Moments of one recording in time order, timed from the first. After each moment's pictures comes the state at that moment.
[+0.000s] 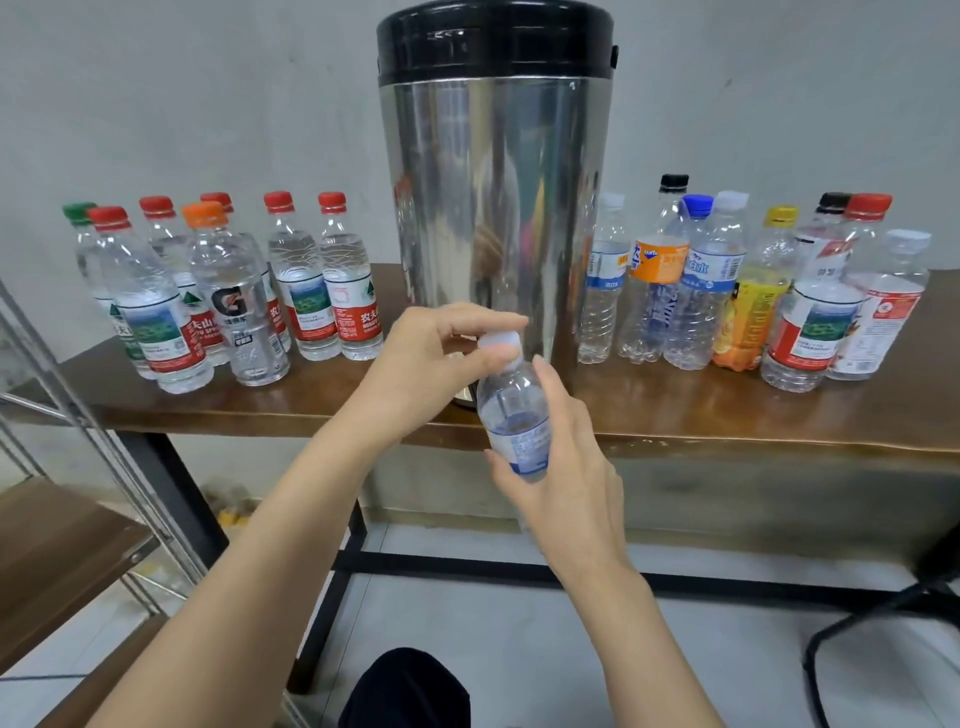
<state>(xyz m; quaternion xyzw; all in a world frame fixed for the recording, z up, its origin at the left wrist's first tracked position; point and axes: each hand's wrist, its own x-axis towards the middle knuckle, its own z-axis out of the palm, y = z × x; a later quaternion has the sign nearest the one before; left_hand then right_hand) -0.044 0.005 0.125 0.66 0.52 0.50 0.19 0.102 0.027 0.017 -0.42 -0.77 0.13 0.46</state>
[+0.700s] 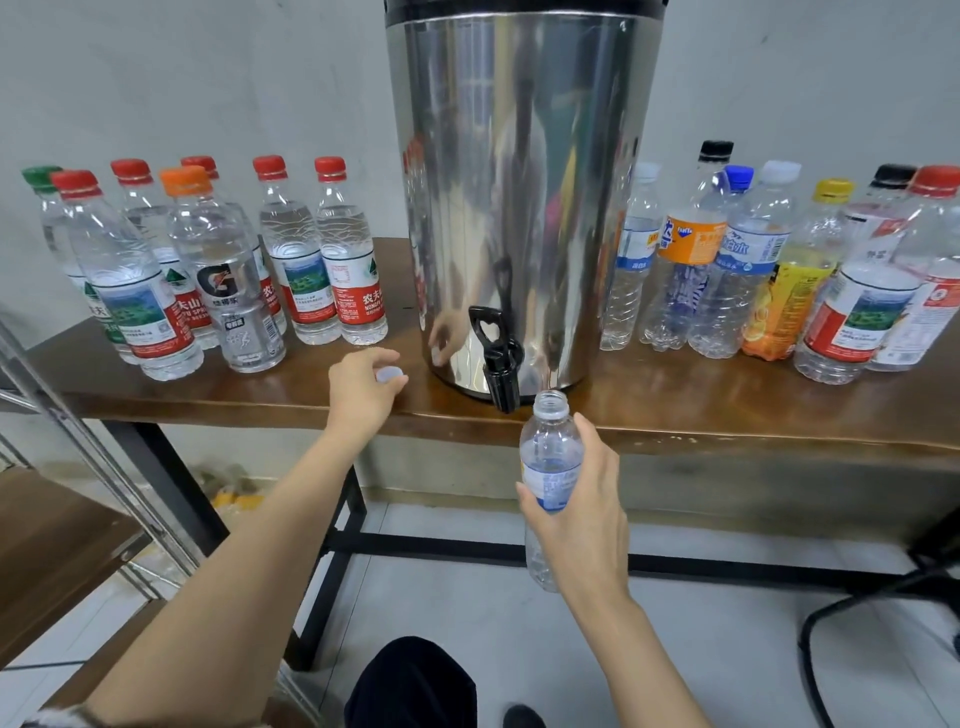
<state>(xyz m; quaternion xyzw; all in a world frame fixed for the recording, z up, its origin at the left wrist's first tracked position) -0.165 0.093 0.012 0.46 0.78 0.42 0.07 0.088 0.051 -0.053 -0.53 -0.69 0.24 0.43</state>
